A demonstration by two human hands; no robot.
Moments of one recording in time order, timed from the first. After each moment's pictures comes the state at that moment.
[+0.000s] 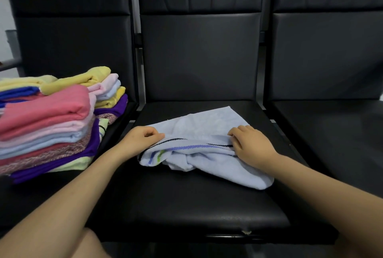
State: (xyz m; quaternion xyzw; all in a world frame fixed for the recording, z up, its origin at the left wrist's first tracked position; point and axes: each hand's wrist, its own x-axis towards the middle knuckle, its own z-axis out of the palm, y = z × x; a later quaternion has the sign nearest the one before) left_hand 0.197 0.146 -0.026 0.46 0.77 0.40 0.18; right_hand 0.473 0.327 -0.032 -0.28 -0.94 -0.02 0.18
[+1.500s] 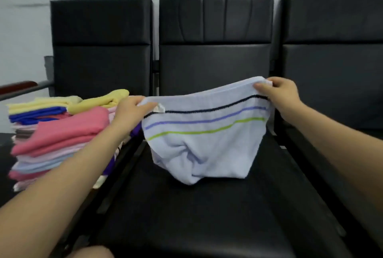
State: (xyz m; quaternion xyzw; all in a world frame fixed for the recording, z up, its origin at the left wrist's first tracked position) left_hand 0.190 0.141 0.094 0.37 0.76 0.53 -0.02; right_hand 0.450 0.388 0.125 -0.28 -0.74 0.39 0.48
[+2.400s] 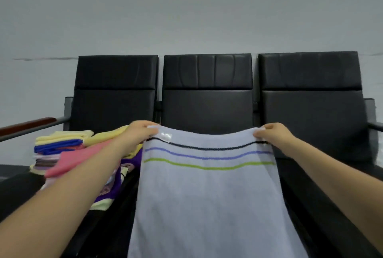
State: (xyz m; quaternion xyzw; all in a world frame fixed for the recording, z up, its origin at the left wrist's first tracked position) left_hand 0.240 0.104 0.162 0.40 0.73 0.55 0.10; right_hand 0.520 0.347 0.158 -0.38 -0.76 0.40 0.36
